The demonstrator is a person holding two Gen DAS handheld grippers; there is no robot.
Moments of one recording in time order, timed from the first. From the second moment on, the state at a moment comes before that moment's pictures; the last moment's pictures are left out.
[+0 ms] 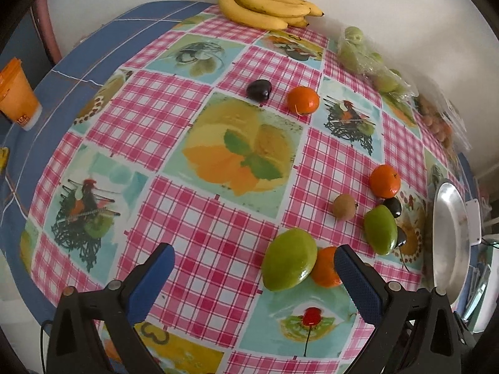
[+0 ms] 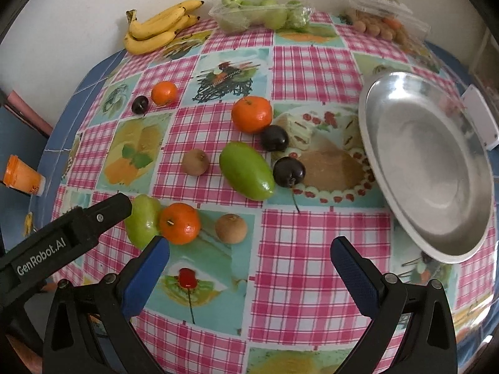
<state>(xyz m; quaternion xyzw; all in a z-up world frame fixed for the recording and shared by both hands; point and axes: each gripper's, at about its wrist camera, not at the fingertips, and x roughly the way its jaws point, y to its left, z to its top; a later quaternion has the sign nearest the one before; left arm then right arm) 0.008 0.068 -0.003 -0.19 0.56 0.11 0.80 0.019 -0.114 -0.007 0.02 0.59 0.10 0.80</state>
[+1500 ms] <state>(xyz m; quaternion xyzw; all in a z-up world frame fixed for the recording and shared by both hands) 0.022 0.053 -0.029 -0.19 0.60 0.07 0.78 0.030 -0.089 -0.038 -0.01 0.61 0.12 0.78</state>
